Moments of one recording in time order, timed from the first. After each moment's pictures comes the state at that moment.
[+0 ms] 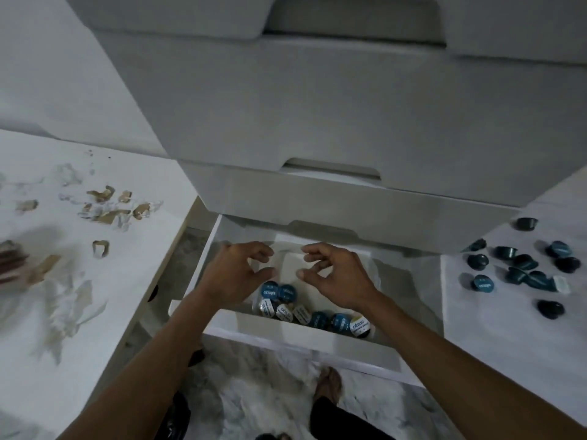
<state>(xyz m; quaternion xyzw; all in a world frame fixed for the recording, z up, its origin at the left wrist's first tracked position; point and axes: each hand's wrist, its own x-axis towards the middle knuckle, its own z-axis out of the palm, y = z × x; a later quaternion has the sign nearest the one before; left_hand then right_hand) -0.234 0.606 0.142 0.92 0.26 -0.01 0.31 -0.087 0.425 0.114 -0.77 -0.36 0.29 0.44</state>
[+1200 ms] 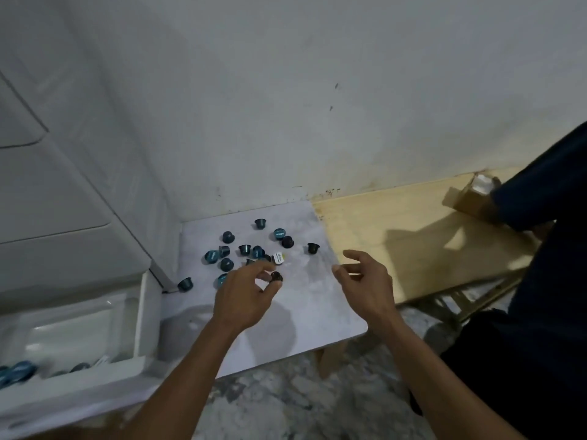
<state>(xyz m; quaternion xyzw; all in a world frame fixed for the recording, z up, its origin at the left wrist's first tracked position) -0.007 0.107 0.198 0.92 0.13 0.05 0.36 0.050 -0.115 0.203 -0.85 0.02 0.05 0.53</state>
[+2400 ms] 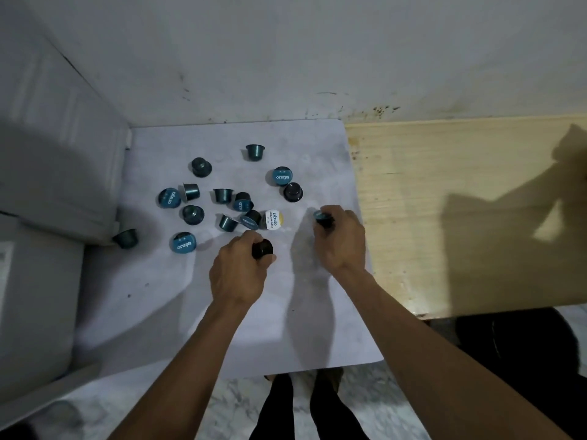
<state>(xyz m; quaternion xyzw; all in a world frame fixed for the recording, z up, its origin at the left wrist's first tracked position) 0.114 0.110 0.014 0.89 0.31 -0.01 0.32 0.226 -0.035 0.003 -0.93 -0.06 0.10 0.35</state>
